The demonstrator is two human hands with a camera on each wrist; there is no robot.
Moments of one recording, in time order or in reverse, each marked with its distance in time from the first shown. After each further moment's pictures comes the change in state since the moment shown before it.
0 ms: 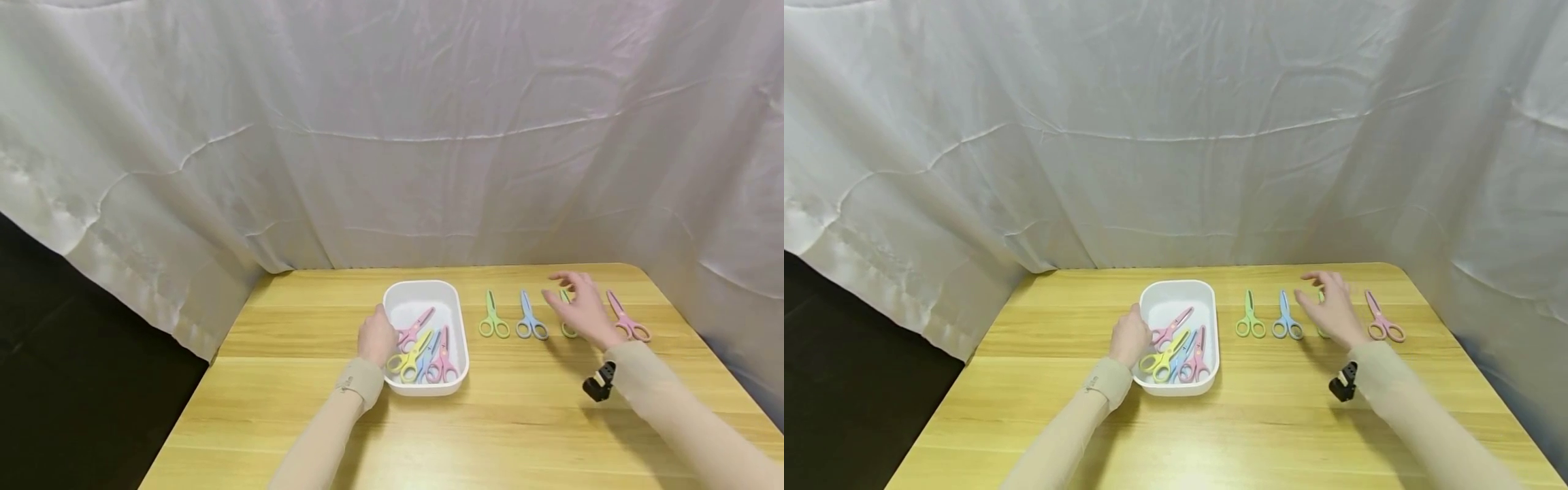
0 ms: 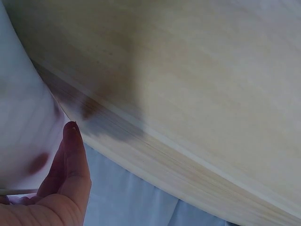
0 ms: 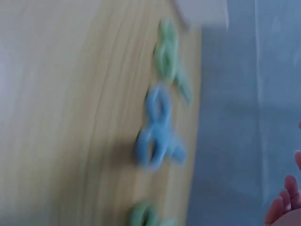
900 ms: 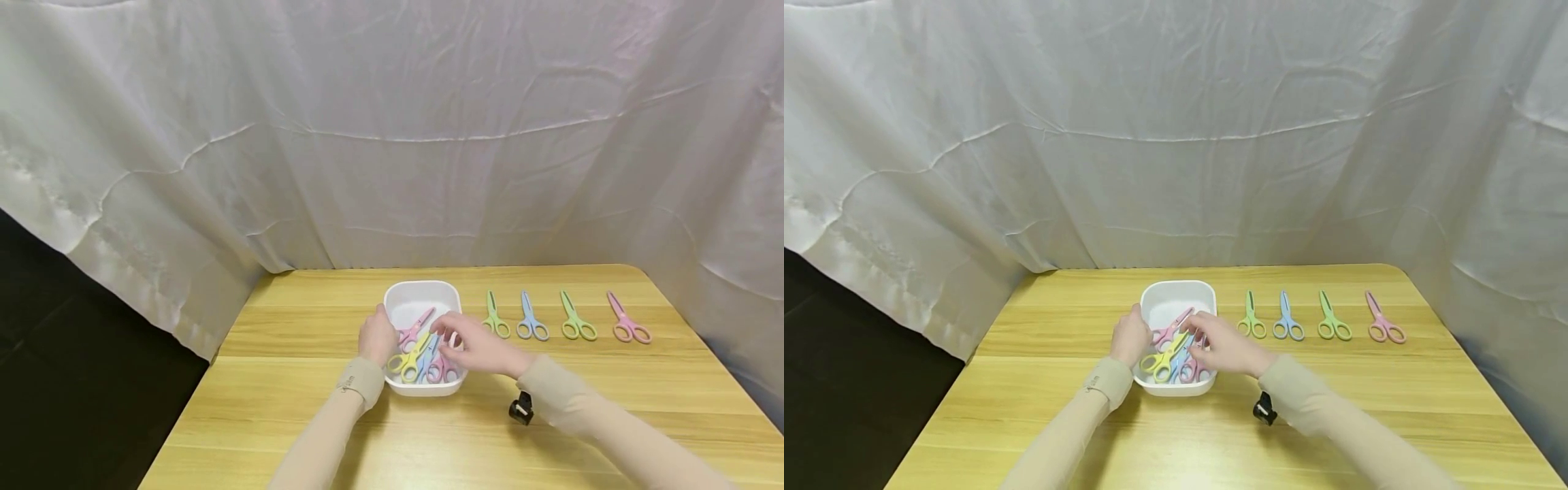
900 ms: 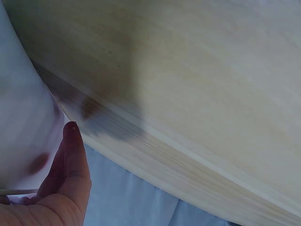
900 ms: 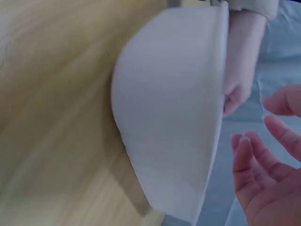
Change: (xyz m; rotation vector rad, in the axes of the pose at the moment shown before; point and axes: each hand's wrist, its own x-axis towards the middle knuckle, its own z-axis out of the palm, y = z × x) left_hand 0.001 0.000 0.000 -0.007 -0.002 0.007; right_hand -0.021 -0.126 0.103 0.120 -0.543 -0.410
